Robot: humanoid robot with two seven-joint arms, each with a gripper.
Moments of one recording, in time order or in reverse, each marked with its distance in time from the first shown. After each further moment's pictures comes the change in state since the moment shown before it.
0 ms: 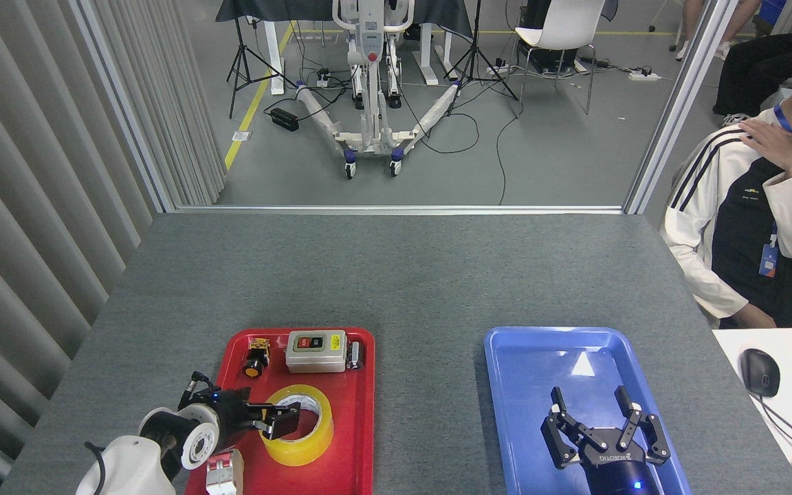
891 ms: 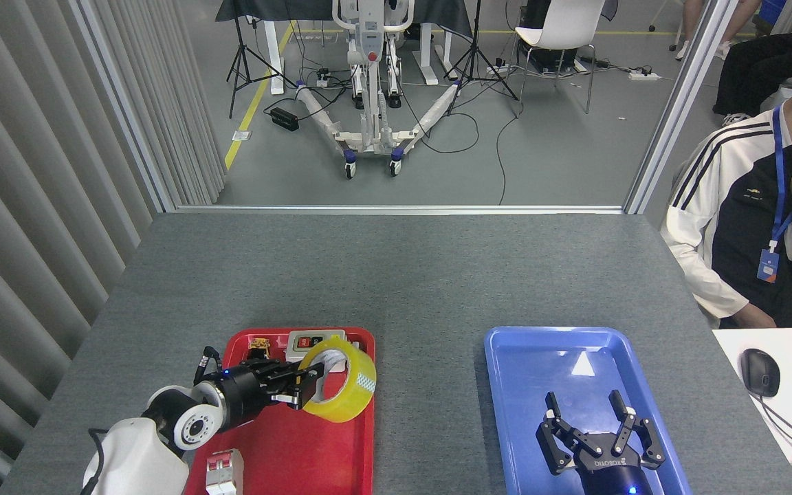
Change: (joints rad) left arm -0.032 -0.123 0.198 0.045 0.103 -0.435 0.128; right arm 0.010 -0.003 0.021 0.001 0.001 0.000 -0.005
